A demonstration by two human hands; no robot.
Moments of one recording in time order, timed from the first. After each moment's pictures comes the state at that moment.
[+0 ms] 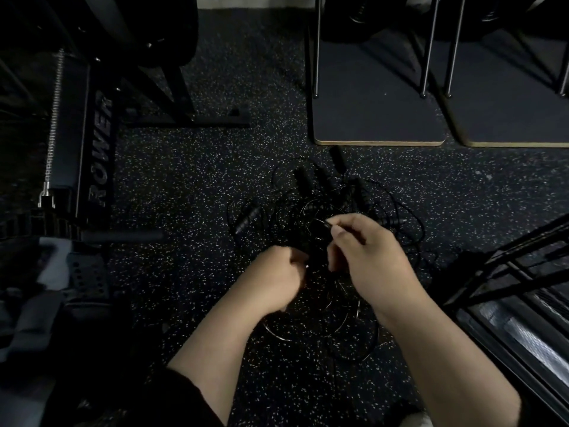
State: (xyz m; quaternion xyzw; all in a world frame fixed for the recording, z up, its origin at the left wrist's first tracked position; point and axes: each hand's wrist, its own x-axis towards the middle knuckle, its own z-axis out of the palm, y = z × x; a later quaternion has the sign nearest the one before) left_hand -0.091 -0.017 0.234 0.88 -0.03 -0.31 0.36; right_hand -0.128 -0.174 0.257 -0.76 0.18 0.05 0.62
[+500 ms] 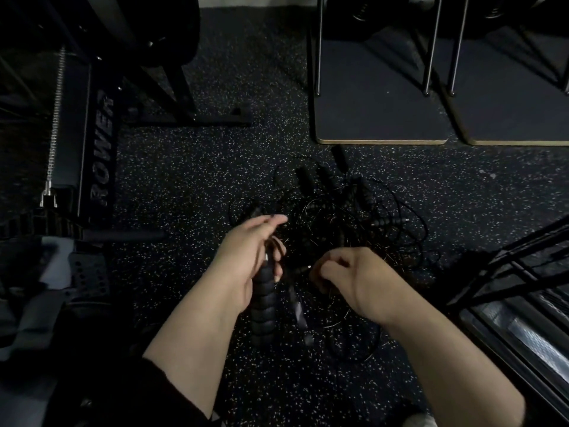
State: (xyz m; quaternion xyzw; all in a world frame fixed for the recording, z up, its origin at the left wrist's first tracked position) left_hand -0.071 0.003 0.240 0.66 0.16 -0.27 0.69; right_hand -0.132 -0.177 0.244 -0.82 0.14 0.21 0.52
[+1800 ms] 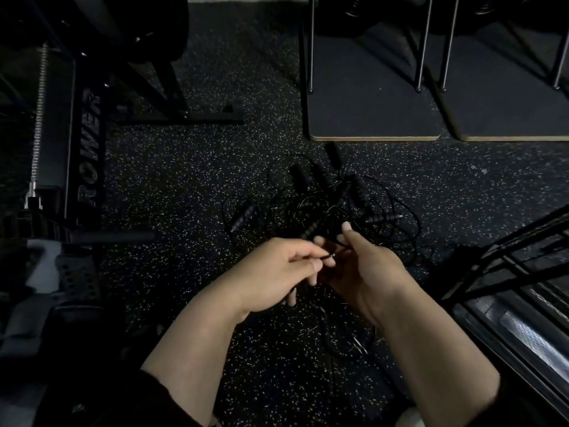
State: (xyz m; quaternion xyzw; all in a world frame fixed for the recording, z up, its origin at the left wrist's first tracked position) left_hand -0.086 -0.010 0.243 0.78 -0.12 -0.36 0.49; right_hand -0.118 -0.173 0.237 -0.39 0.39 0.10 0.83
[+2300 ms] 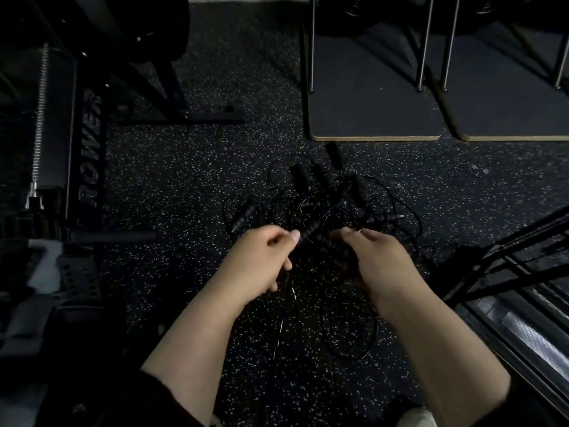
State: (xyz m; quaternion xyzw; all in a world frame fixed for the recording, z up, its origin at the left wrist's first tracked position) left_hand -0.078 -0.005 0.241 0.85 -0.01 -0.25 0.47; right_hand -0.120 -0.188 0.234 -0.69 0.32 0.11 0.64
